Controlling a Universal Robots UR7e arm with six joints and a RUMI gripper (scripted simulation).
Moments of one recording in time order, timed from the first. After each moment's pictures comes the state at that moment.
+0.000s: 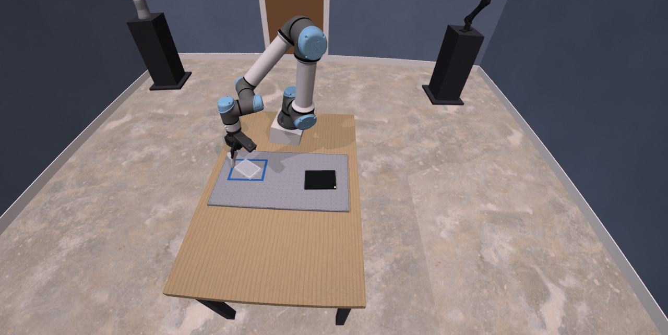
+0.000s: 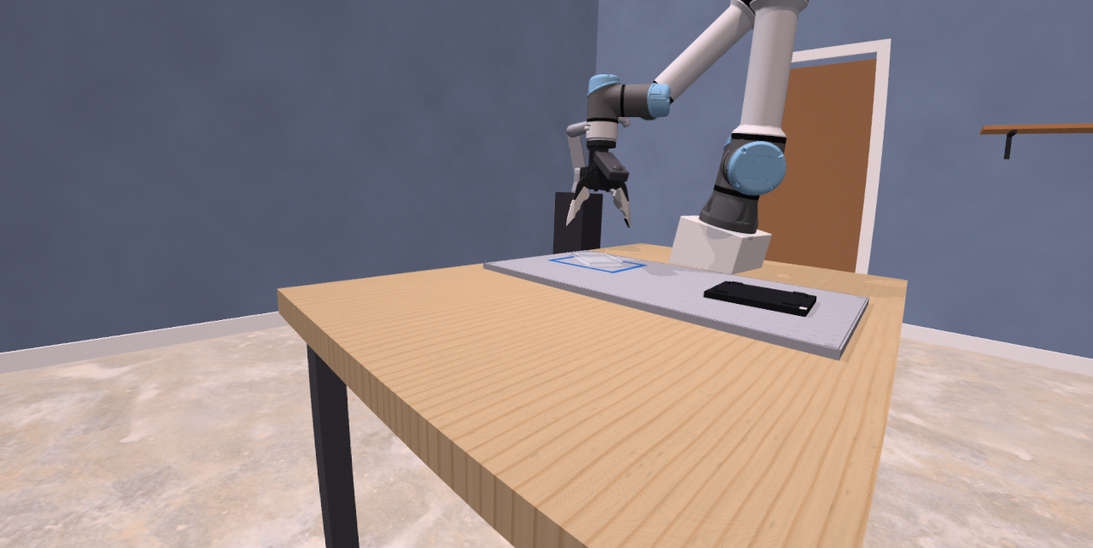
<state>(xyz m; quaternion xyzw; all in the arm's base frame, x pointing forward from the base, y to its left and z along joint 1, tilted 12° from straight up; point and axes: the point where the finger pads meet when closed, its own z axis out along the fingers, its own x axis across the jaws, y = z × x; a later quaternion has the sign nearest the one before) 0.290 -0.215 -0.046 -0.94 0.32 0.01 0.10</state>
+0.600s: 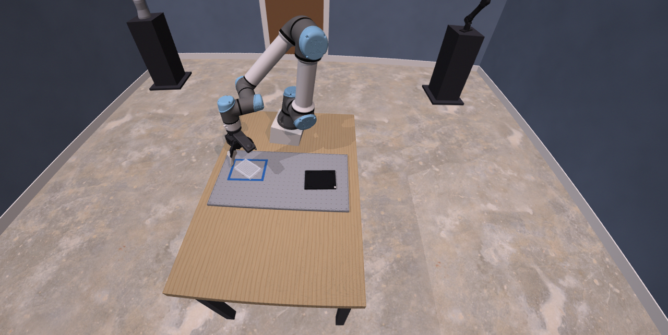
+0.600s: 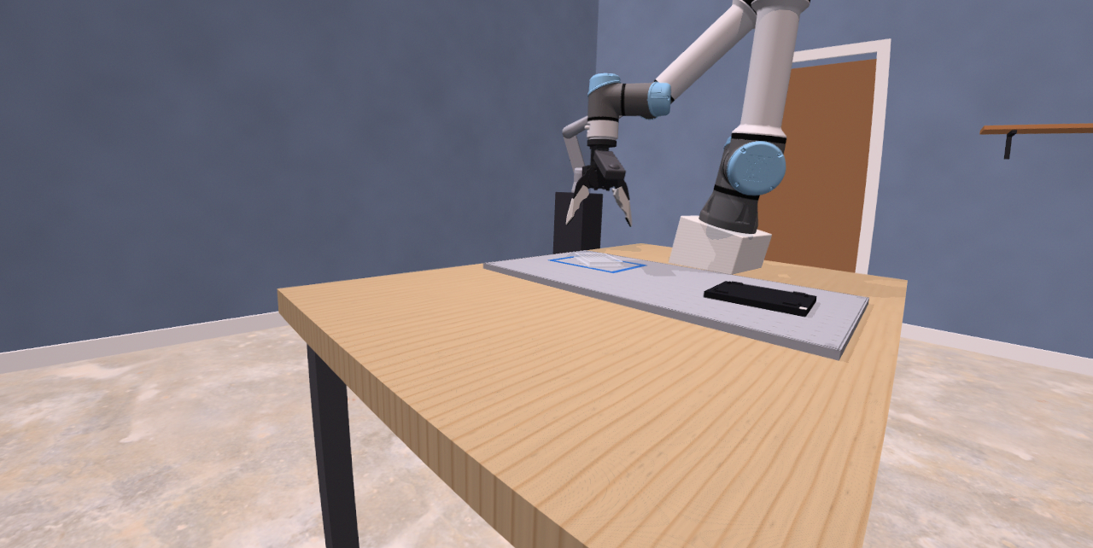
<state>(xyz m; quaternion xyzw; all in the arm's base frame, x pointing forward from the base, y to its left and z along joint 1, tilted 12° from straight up) 0.289 -0.215 -0.044 -0.93 0.36 0.02 0.10</state>
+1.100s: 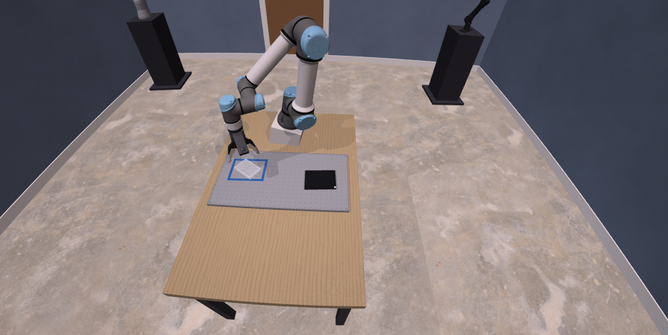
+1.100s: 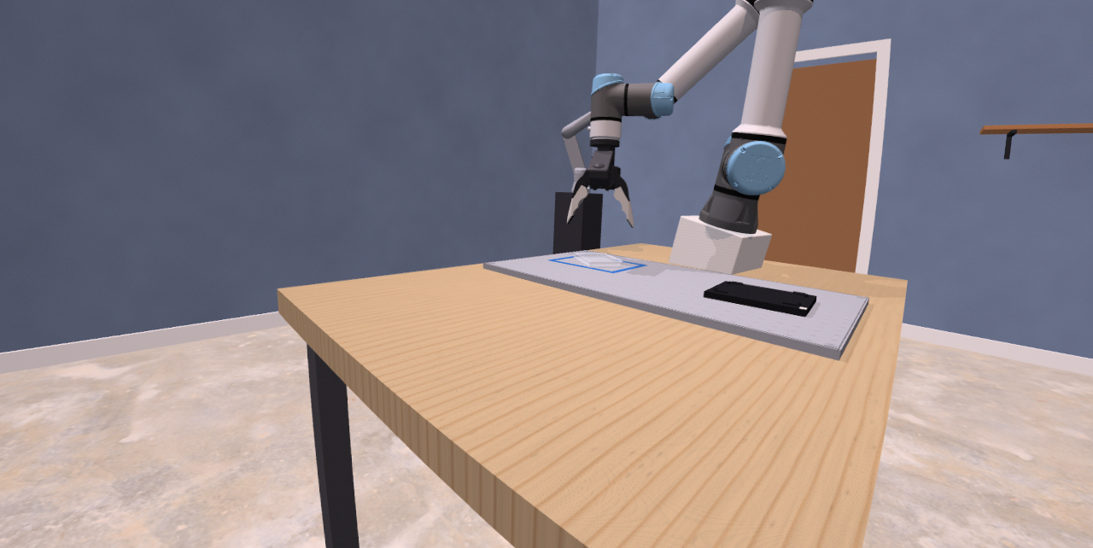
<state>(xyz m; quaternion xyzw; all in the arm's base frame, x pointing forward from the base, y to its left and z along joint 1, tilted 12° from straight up) 0.289 -0.215 -0.044 -0.82 0.56 0.04 0.10</state>
